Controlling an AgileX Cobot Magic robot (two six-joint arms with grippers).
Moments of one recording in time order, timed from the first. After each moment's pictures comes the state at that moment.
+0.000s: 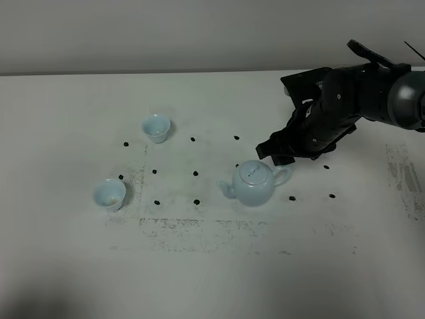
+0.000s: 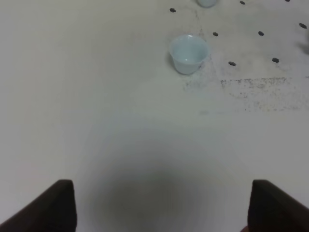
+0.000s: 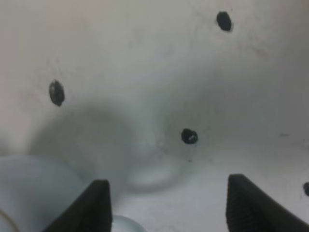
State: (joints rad) left arm 0.01 0.00 -0.46 -0.13 1.07 0.15; right arm 0.29 2.02 -1.36 0.11 0.64 -0.04
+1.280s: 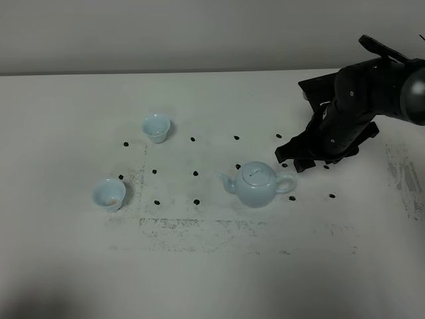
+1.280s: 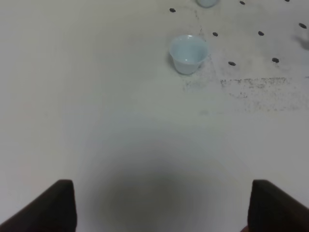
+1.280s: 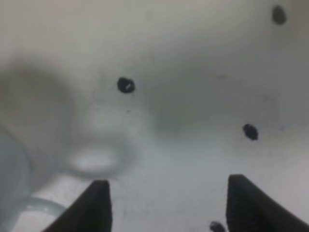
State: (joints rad) left arm 0.01 0.00 -0.46 -0.13 1.07 0.15; right arm 0.25 2.00 -1.35 0.01 0.74 0.04
